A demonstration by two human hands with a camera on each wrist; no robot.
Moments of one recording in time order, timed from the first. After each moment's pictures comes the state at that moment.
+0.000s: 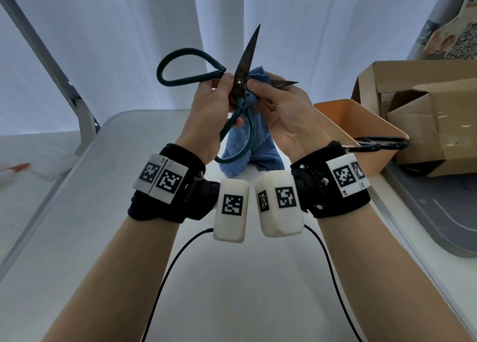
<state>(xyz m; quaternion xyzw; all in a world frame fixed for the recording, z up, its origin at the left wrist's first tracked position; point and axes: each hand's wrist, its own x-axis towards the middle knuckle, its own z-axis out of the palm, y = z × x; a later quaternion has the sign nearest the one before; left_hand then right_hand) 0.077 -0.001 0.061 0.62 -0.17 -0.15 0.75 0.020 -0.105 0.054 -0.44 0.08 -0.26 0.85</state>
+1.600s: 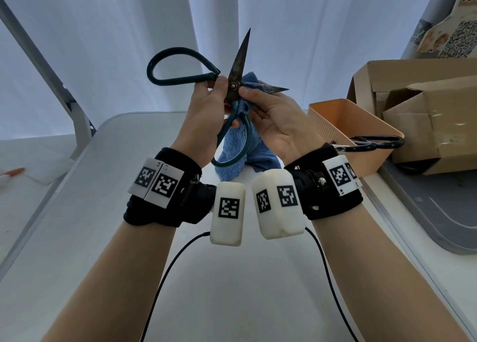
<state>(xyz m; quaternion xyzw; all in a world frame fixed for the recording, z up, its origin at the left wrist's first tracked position) 0.077 -0.002 0.058 0.62 -0.19 -0.15 0.75 0.023 -0.106 0.049 -0.42 0.11 -0.23 0.87</state>
